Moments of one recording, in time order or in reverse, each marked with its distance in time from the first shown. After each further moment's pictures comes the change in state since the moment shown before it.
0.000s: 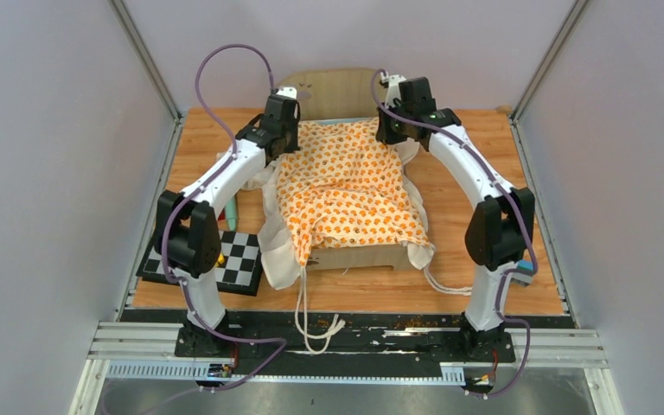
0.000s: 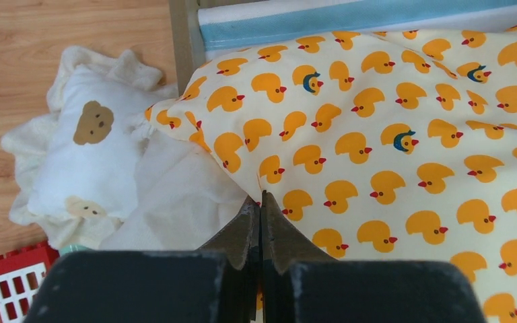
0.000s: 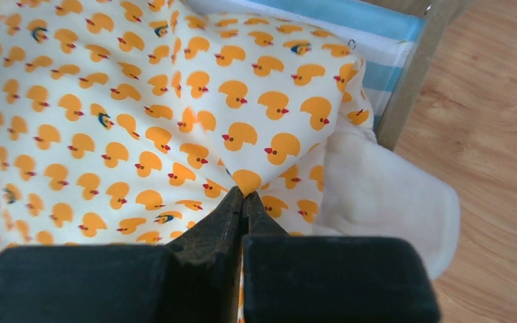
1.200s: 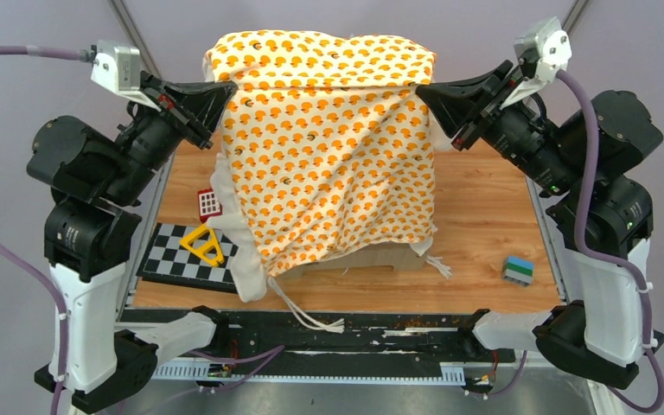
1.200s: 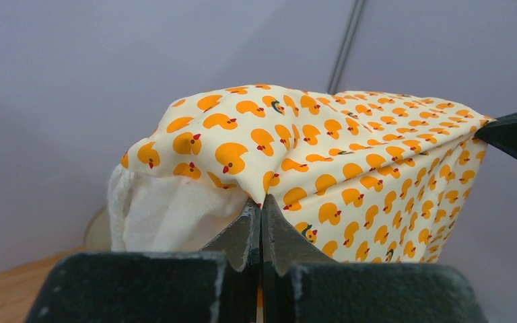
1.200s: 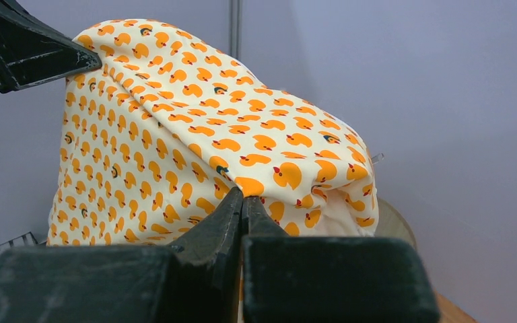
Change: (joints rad) left arm -0.014 -0.787 0.282 -0.088 0.453 -0.011; right arm 0.330 -0.728 0.292 -0.095 0.063 -0.087
